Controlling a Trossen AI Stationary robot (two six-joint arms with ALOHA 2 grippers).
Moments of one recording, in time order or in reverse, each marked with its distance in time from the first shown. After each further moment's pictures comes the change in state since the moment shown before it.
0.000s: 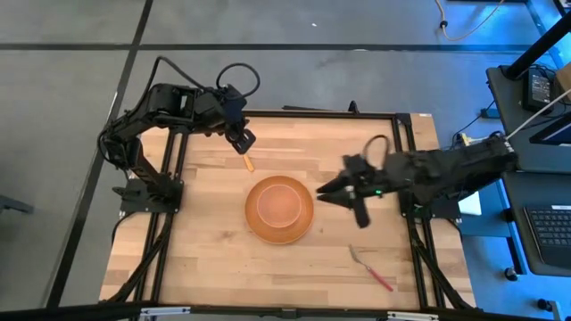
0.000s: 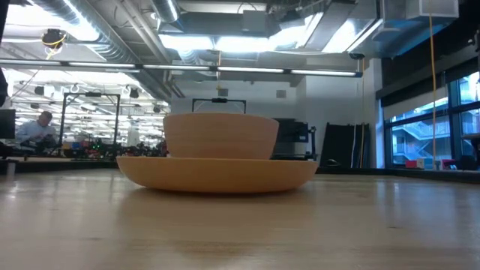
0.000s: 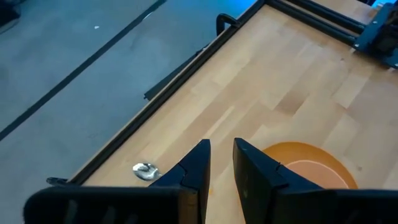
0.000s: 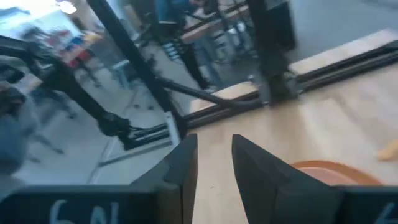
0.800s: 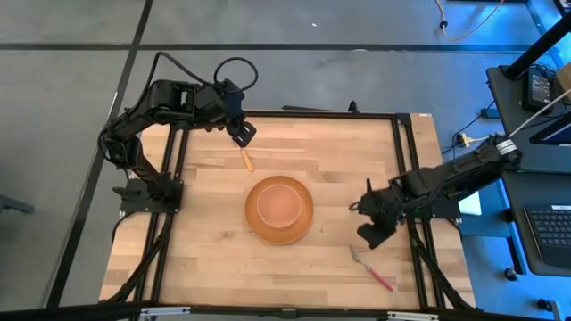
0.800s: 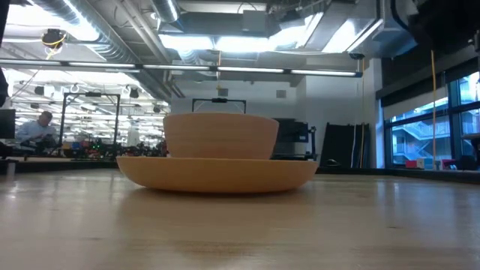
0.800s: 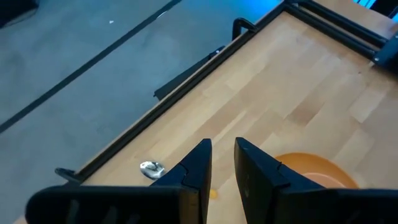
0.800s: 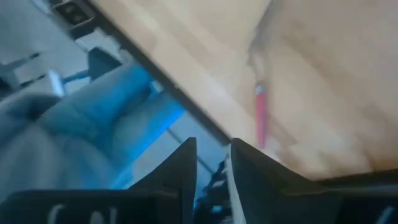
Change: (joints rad) left arm 0.039 0.000 0.000 0.000 -0.022 -0.046; right arm 0.092 -0.083 -0.396 -0.529 -0.628 0.907
